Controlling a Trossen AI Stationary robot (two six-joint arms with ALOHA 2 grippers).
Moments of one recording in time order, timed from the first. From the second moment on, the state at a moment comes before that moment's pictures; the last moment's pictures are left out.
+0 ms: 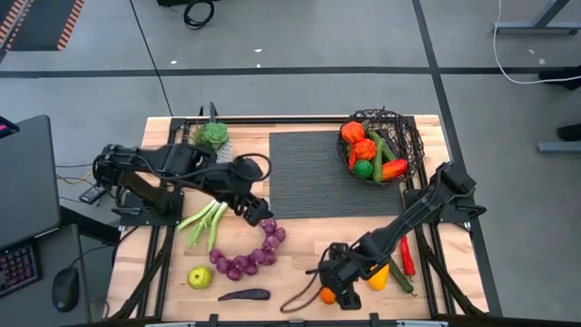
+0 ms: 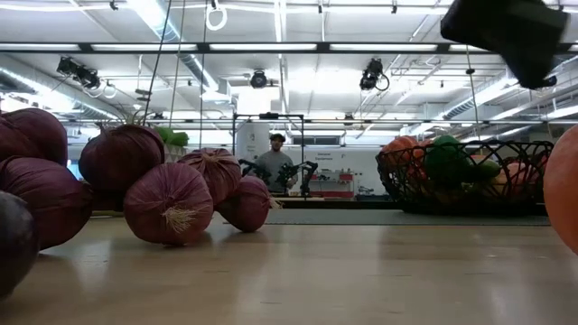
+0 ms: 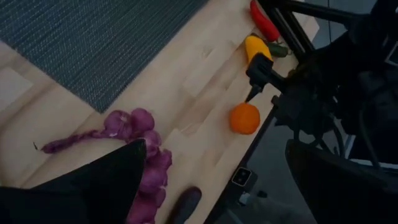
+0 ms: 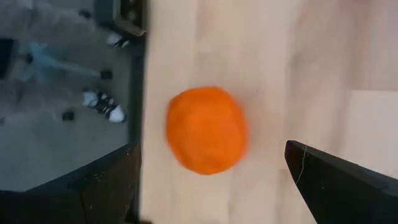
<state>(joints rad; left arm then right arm) -0.23 1.54 1.86 -1.18 -0.06 -1.02 0.63 1.83 1.41 -0.72 -0.07 0.62</state>
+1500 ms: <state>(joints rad) -0.34 1.59 1.86 -1.14 -0.24 -1.37 0.58 1.86 1.41 -0.87 -0.03 0.54</state>
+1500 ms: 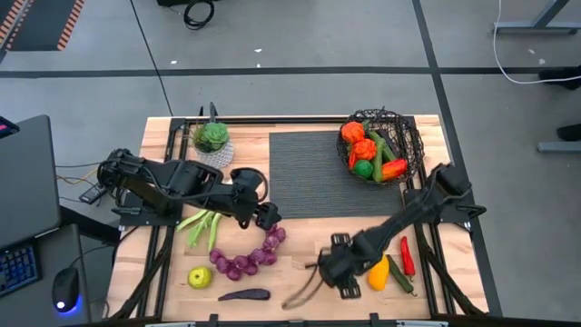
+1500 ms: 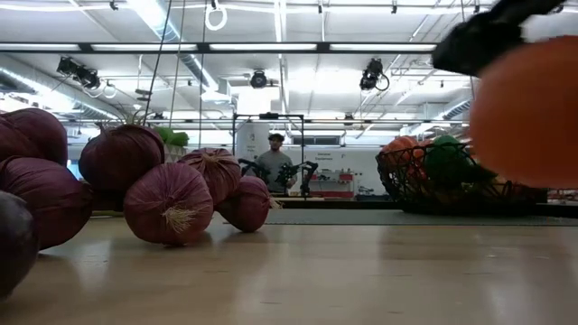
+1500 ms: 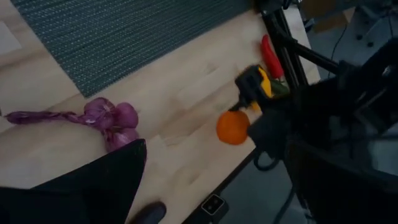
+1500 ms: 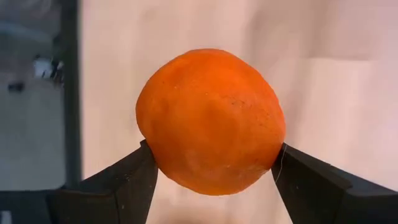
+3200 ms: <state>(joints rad) -0.19 1.59 1.86 -0.81 -0.20 -1.00 -0.59 1.41 1.41 -1.49 0.40 0.55</state>
